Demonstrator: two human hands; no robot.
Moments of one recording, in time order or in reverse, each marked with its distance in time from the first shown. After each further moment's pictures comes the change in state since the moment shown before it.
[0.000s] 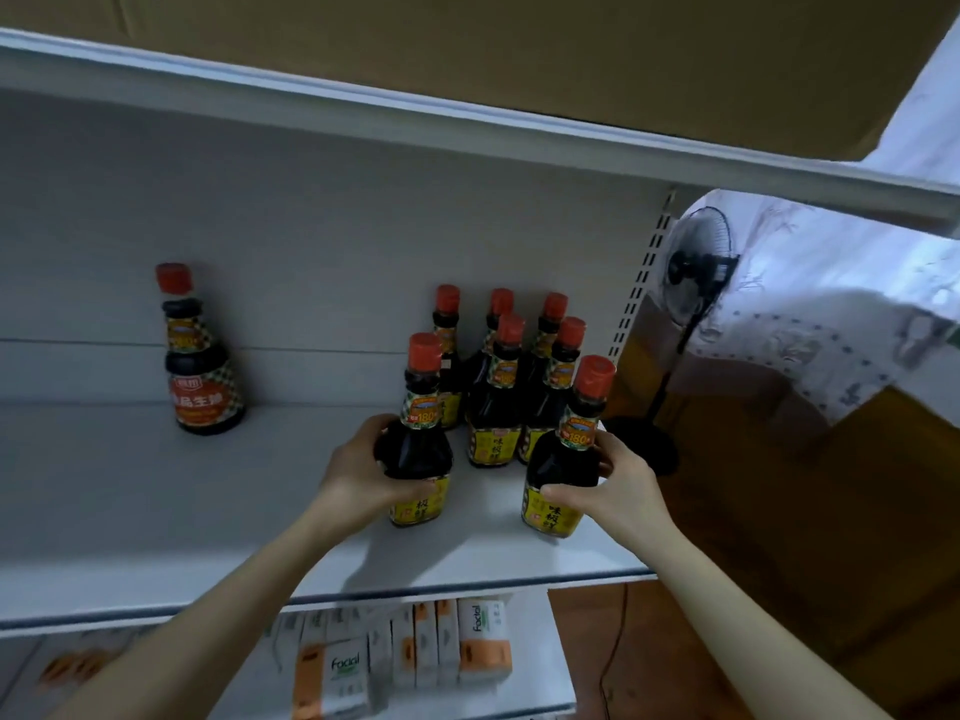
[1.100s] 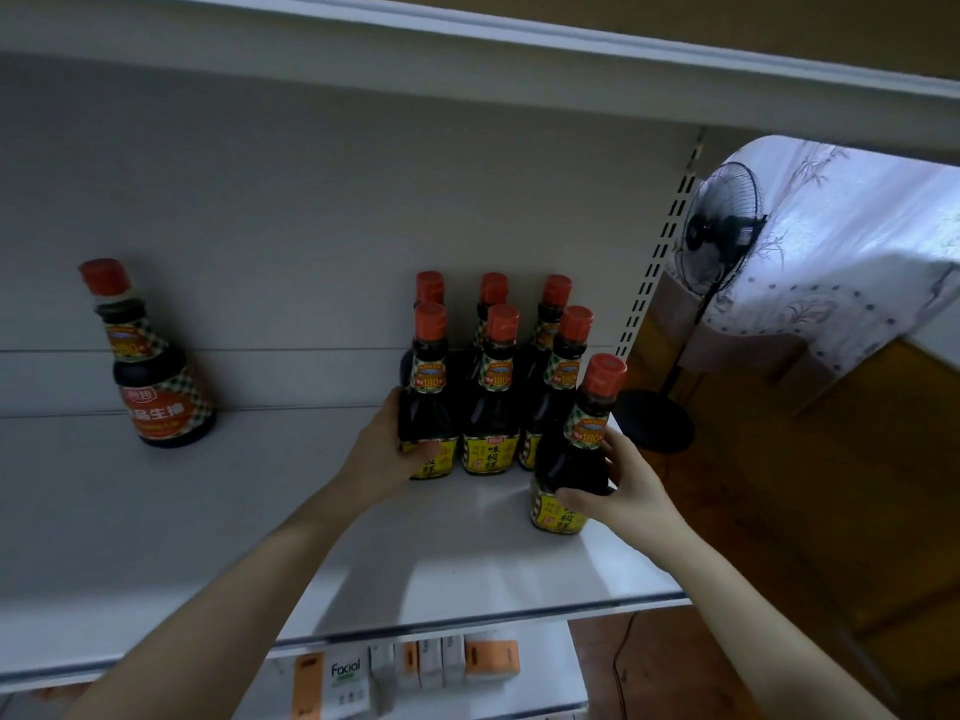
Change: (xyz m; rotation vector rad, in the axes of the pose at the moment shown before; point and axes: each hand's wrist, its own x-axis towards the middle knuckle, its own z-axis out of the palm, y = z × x) left_hand 0.074 -0.016 0.042 0.059 -0.082 0.070; right_hand 0.046 0.057 0.001 0.217 -0.154 0.057
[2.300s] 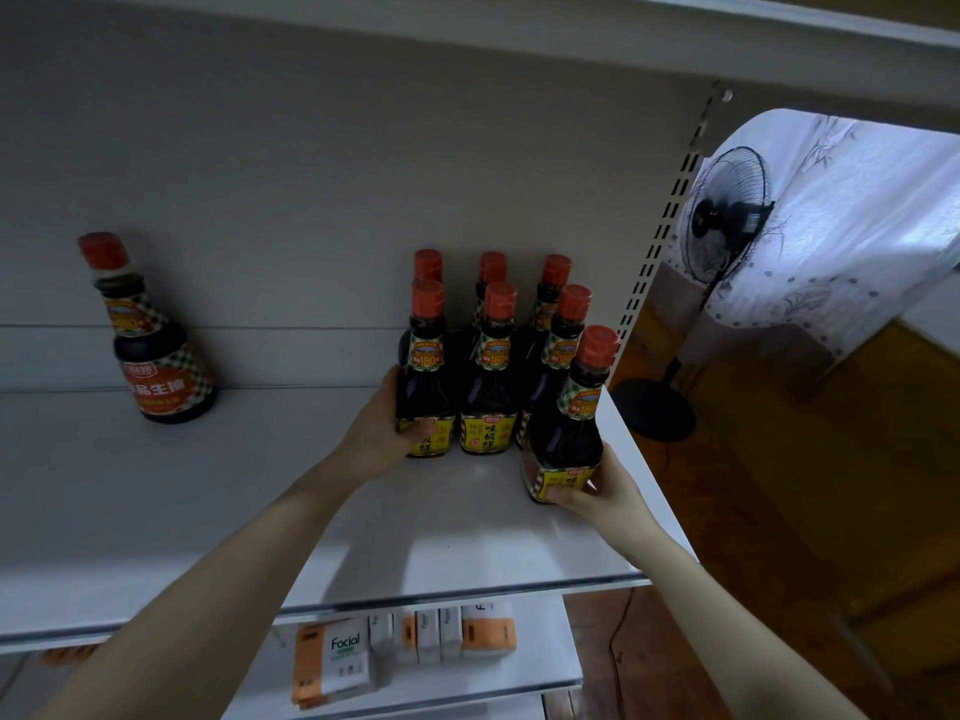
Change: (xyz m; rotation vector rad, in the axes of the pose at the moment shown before) left_hand 0.001 -0.002 0.001 -0.017 -0.023 0.027; right_hand 0.004 0.046 0.014 0.083 -0.009 0.028
